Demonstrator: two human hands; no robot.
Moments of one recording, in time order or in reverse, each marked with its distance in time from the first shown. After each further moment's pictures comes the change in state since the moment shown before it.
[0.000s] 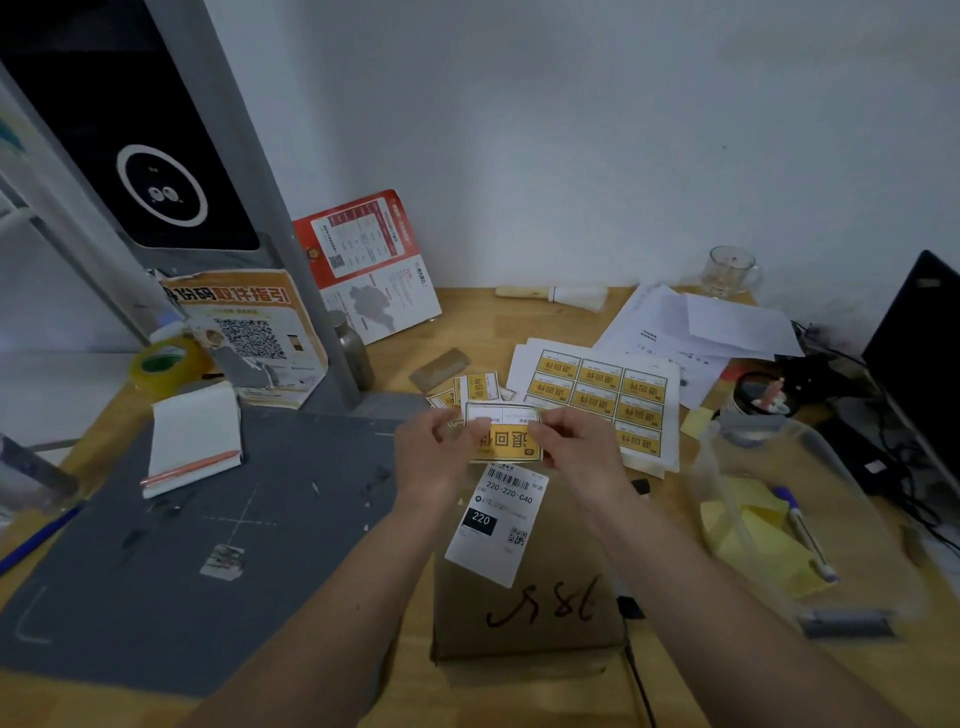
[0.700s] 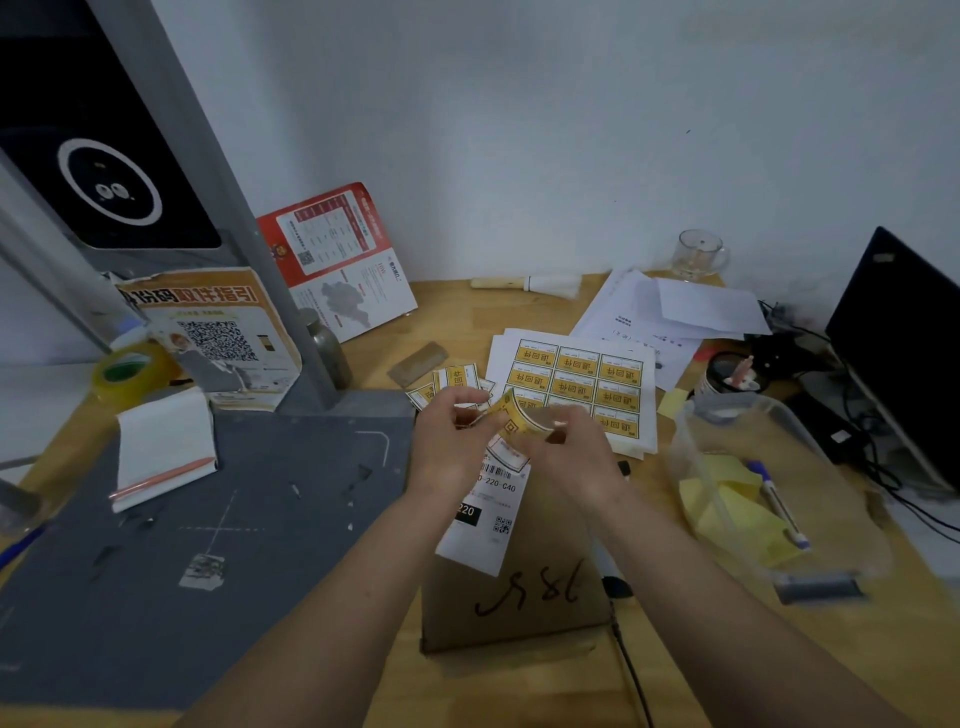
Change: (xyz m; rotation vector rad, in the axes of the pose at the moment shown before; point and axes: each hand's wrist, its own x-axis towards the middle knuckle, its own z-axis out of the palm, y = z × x) left_hand -0.004 0.004 0.020 -0.072 -0.191 0.155; right_hand -0.006 0.015 -0.012 -0.177 -0.025 0.048
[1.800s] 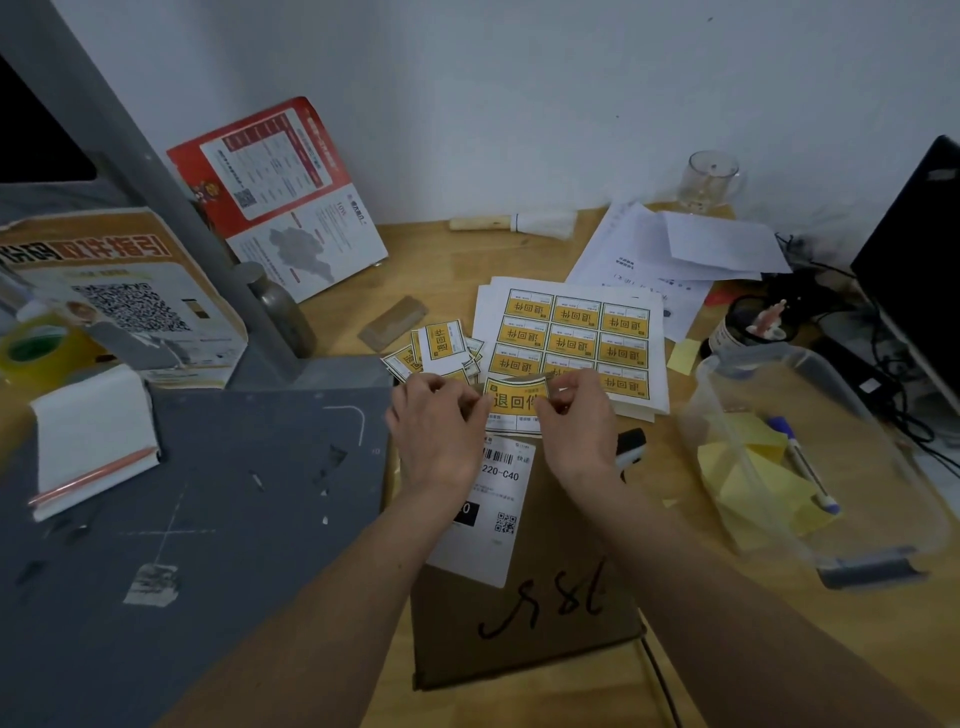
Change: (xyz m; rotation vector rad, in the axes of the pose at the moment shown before) left_hand 0.060 -0.075 0.030 0.728 0.136 0.171; right_hand 0.073 0.054 0.034 -0.200 0.391 -0.016
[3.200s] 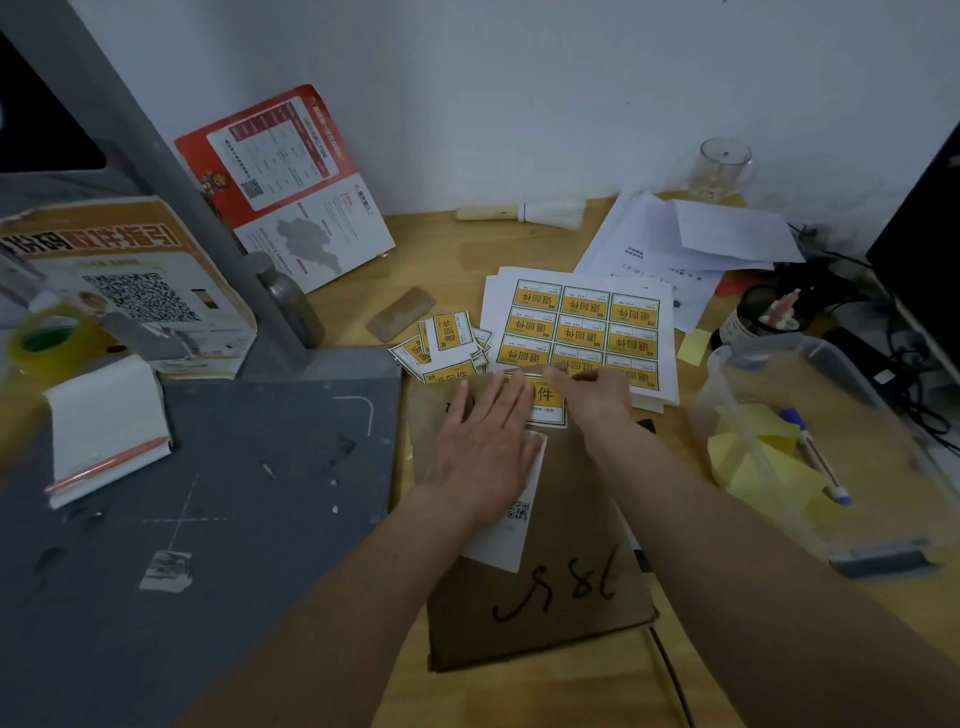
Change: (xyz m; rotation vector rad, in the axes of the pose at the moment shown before) left_hand -0.021 -0.004 0.004 0.474 -0.383 0.567; right_hand 0.038 0.005 0.003 0.165 -0.157 0.396
